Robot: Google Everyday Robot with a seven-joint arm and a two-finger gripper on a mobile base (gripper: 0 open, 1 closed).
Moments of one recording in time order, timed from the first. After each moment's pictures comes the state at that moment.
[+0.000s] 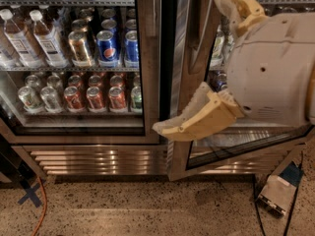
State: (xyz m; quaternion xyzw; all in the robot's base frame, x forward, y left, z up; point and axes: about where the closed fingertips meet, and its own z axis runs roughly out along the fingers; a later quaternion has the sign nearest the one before) arm 0.379 -0.035 1.062 -0.52 0.63 0.05 0.57
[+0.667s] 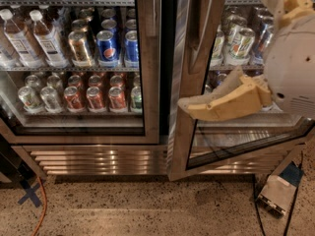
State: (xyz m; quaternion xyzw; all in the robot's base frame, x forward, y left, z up) arm 0.396 -0.080 1.076 -0.45 0.64 0.04 0.63
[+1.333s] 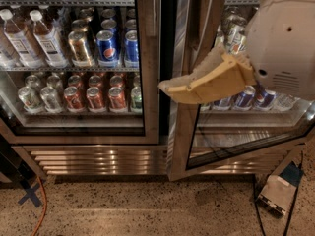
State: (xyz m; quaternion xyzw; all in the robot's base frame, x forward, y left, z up) arm 0.400 -0.055 1.104 -0.46 0.62 0.02 0.63
